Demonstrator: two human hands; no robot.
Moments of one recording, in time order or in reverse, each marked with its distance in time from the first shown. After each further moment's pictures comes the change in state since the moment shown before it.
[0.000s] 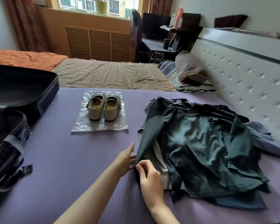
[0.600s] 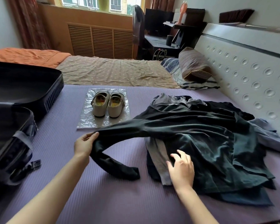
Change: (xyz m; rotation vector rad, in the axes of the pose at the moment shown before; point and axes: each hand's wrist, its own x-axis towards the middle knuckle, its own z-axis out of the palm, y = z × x) left_hand -0.013 0.037 -0.121 -0.034 0.557 0.527; right_hand 0.040 0.065 -0.043 -0.677 0.219 -0.013
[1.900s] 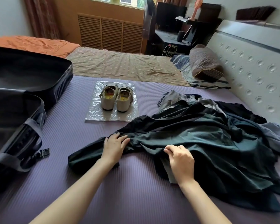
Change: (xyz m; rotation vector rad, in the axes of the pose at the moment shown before) left_hand -0.003 -0.059 0.032 1.090 -0.351 0.453; right_hand 0.013 -0.029 0.001 0.025 0.220 -0.353
